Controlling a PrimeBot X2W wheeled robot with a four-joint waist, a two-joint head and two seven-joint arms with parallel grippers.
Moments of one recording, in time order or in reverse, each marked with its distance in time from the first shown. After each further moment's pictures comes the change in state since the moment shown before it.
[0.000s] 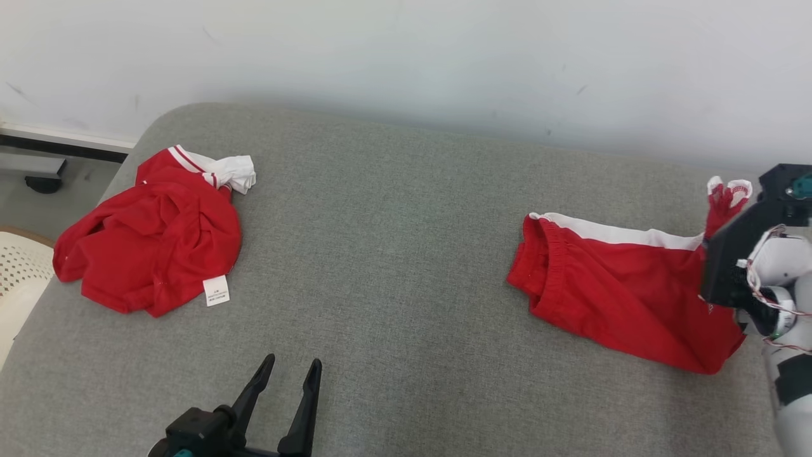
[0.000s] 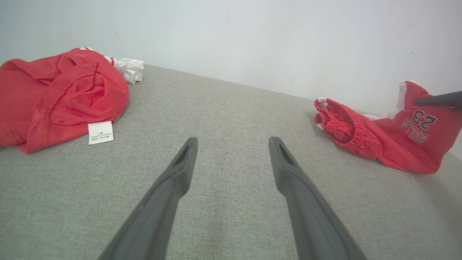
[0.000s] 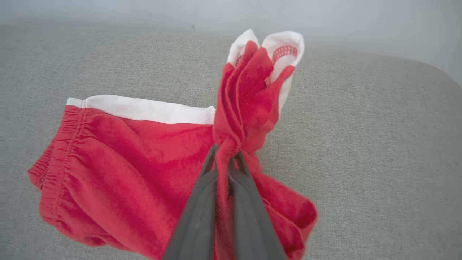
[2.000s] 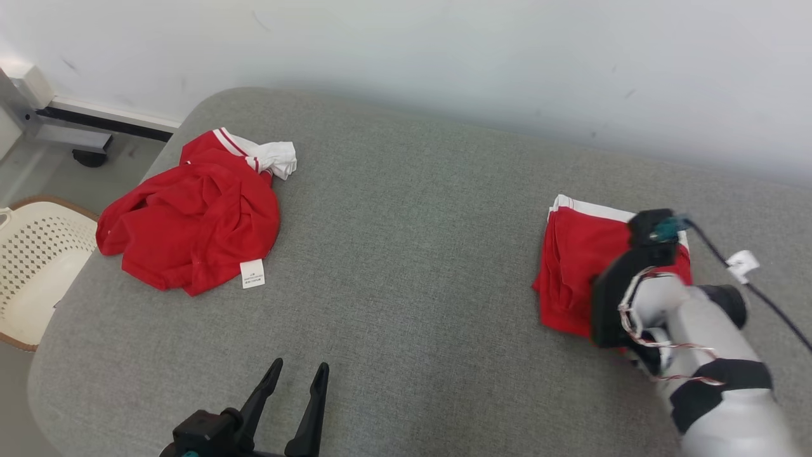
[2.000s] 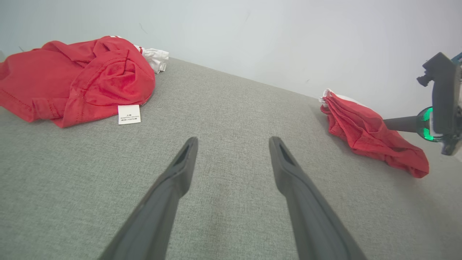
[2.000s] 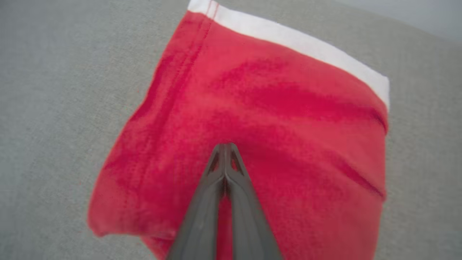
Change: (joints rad) left arm -0.007 -0.006 -0.028 0.021 -0.033 0.000 -0.015; right arm -0.017 0.132 0.157 0.193 -0.025 0.000 -0.176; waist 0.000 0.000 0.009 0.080
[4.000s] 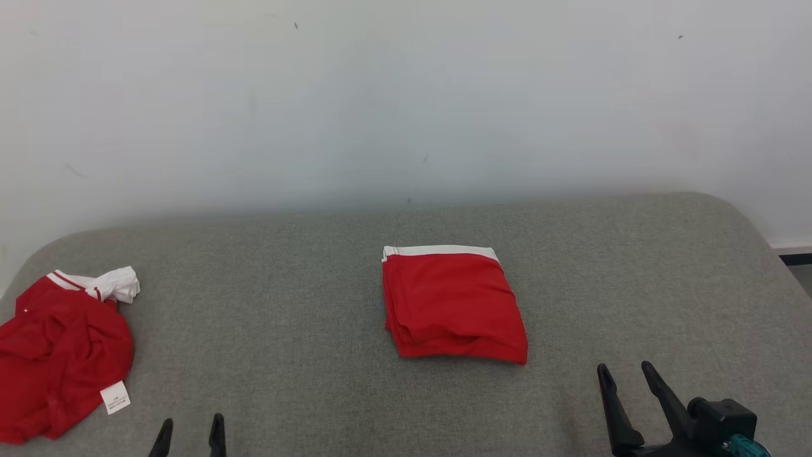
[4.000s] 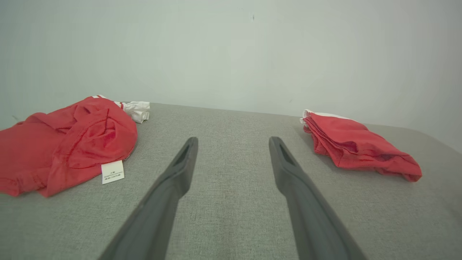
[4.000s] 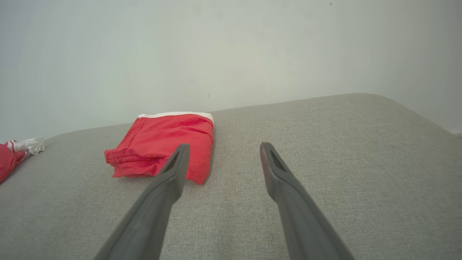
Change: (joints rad) left arm 0.215 -0.128 0.425 0.006 0.291 -0.080 -0.033; right arm 0.650 0.044 0.015 -0.509 0.116 0.000 -0.676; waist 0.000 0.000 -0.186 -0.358
